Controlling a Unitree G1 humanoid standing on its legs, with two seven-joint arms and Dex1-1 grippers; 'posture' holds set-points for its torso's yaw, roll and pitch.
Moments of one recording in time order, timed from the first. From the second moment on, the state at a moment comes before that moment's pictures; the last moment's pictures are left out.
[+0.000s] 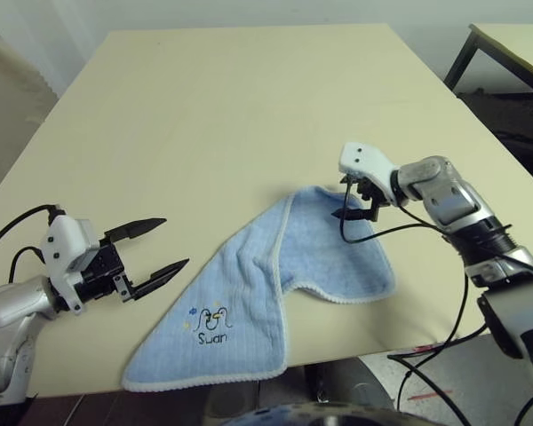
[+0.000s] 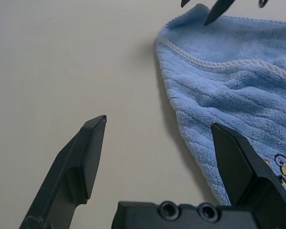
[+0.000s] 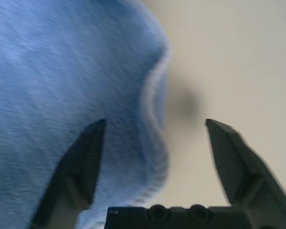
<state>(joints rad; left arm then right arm) 0.28 0.77 0.42 -0.19 -0.49 -0.01 -1.10 -0.78 -0.55 0.41 0.37 -0.12 0.44 1.07</state>
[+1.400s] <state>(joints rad) 0.29 0.77 0.39 -0.24 -0.47 0.01 -1.06 -1.05 -0.51 0.24 0.49 -0.04 0.28 1.02</state>
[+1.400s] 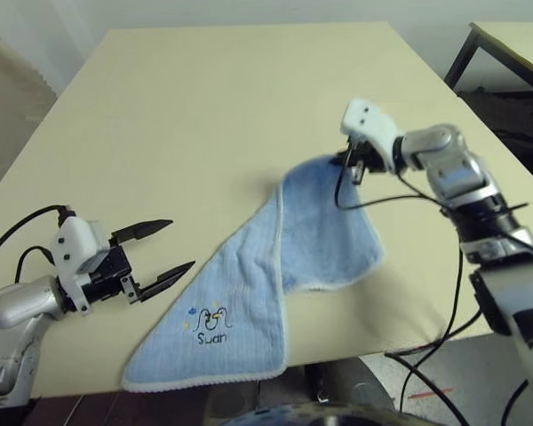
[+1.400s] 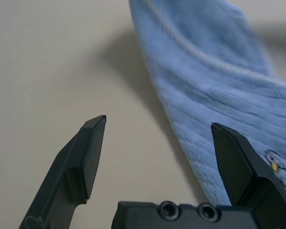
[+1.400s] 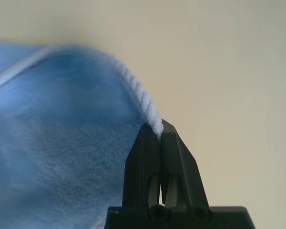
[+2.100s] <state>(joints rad) 0.22 0.77 0.30 -0.31 -0.45 0.07 -1.04 -1.13 -0.52 0.21 0.59 -0.04 0.14 1.07</state>
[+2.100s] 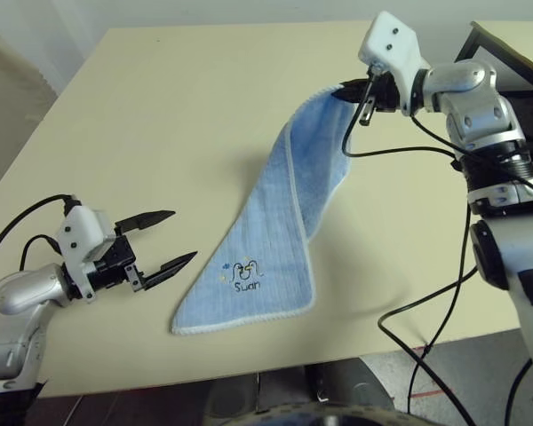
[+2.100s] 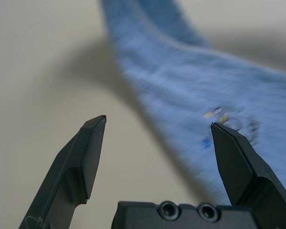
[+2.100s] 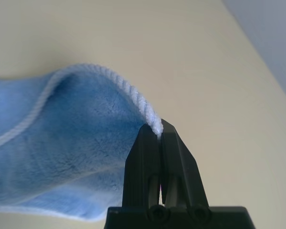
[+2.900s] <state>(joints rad) 0.19 0.80 0.26 -0.41 -0.47 0.16 -1.00 -1.68 -0.69 0.13 1.21 -0.24 0.02 0.40</state>
